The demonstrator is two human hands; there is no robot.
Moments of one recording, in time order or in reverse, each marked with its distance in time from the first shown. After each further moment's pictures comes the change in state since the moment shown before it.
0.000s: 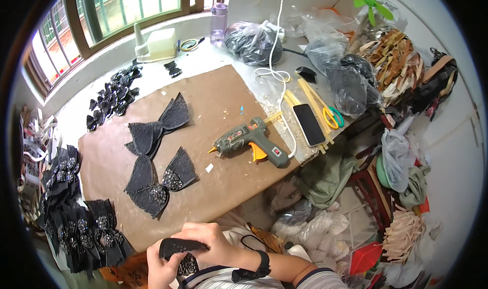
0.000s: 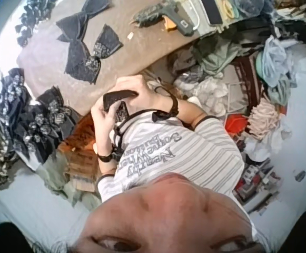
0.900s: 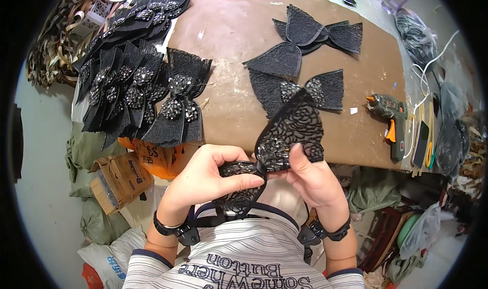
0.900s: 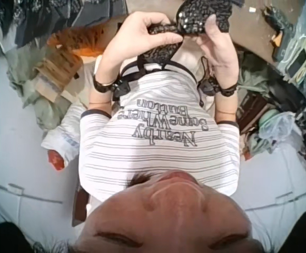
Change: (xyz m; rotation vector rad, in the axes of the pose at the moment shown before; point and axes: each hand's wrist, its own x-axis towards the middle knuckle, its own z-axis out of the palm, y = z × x) left_hand -0.022 0.003 -0.063 -0.247 -0.031 -0.203; right_hand 0.030 0.002 0.034 0.749 -0.142 0.924
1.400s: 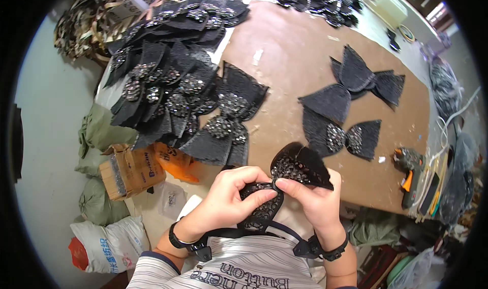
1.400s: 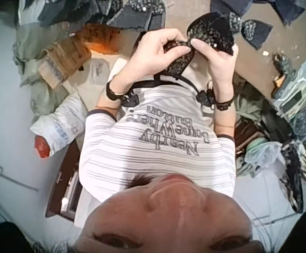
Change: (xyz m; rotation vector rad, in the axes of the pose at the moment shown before) left_hand -0.023 -0.015 -0.026 0.105 0.307 0.180; right_hand 0.045 0.009 0.058 -0.513 0.032 -0.301
